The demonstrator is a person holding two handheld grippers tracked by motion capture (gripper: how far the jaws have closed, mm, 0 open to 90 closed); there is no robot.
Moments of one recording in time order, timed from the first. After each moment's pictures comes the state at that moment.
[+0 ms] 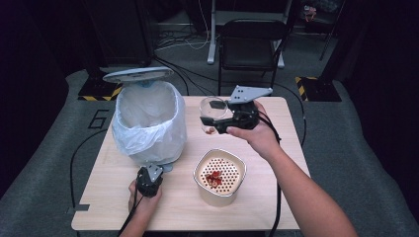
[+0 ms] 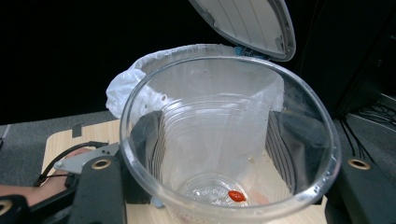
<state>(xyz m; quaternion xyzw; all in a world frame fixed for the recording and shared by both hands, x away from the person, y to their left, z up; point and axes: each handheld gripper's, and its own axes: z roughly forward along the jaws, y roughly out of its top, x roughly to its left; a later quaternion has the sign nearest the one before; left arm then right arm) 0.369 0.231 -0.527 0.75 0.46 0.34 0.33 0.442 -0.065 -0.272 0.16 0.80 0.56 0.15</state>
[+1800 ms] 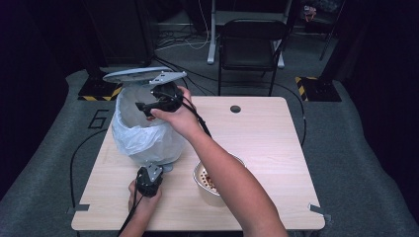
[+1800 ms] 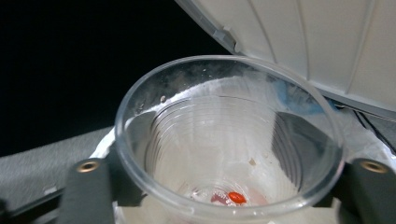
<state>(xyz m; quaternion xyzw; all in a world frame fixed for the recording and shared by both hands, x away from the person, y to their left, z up) 0.369 0.232 -0.526 0.75 0.46 0.34 0.33 0.495 0.115 -0.286 0.22 0.80 0.54 0.14</state>
